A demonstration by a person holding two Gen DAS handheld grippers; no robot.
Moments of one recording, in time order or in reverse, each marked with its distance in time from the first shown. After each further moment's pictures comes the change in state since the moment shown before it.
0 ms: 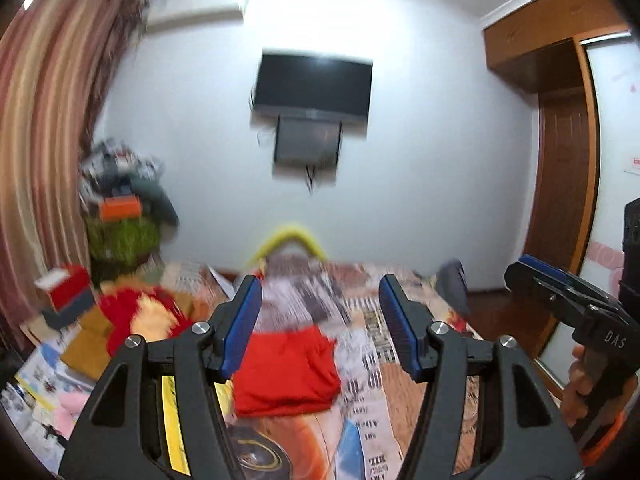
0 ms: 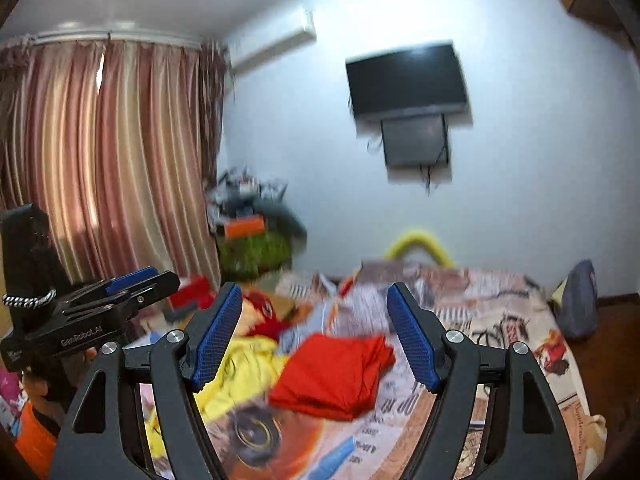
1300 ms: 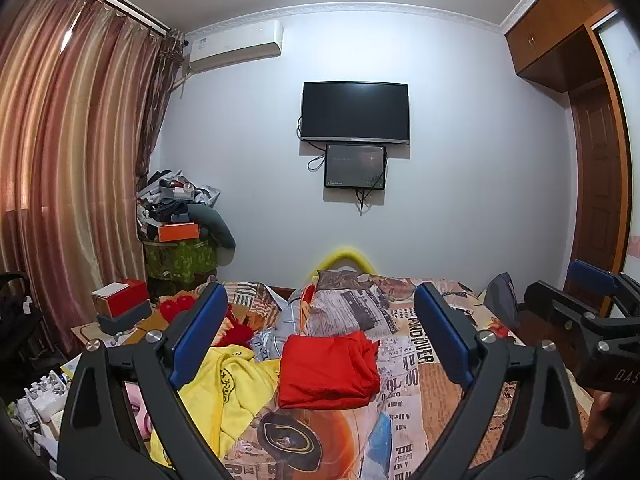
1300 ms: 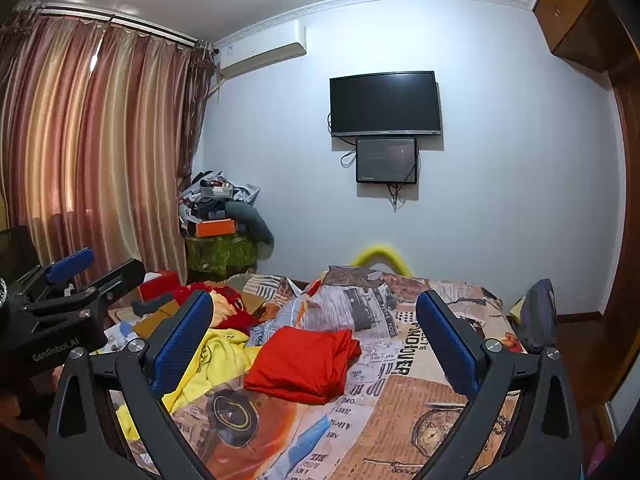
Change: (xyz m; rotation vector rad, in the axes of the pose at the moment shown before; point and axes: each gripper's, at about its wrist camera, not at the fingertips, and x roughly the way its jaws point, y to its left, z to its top) left arm -0.051 -0.025 -0.036 0.026 -0.066 0.202; right arm -0.026 0.026 -0.021 -0.081 -0.013 -0.139
